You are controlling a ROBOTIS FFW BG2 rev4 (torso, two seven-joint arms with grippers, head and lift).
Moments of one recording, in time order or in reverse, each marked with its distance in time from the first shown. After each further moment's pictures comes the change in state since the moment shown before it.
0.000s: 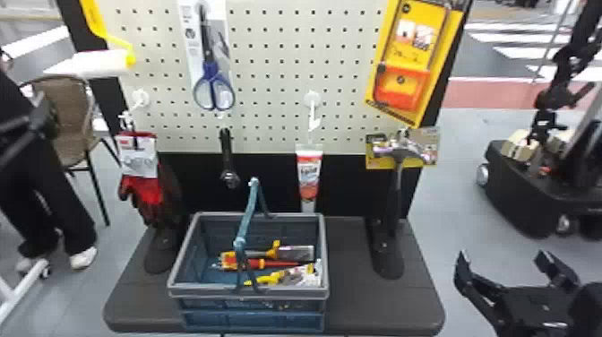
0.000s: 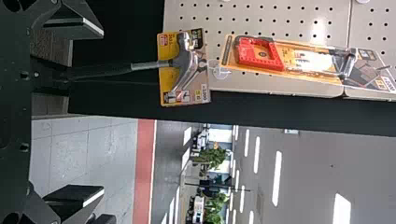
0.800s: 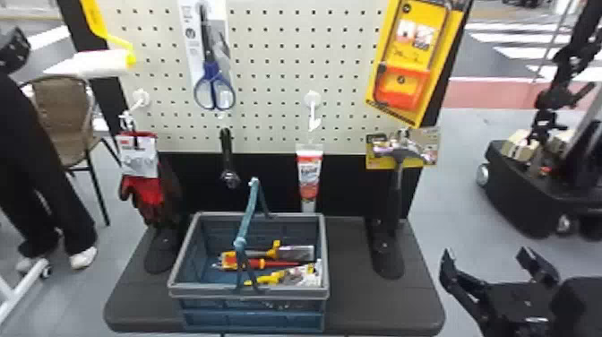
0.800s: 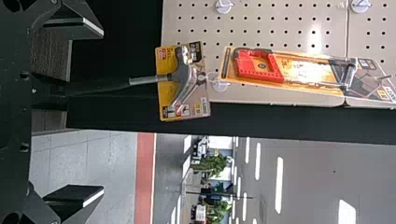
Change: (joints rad) left arm -0.350 0.223 0.110 0.332 0.257 0.117 -0.269; right arm -0.021 -0.002 0.036 0.020 -0.009 0.001 0.001
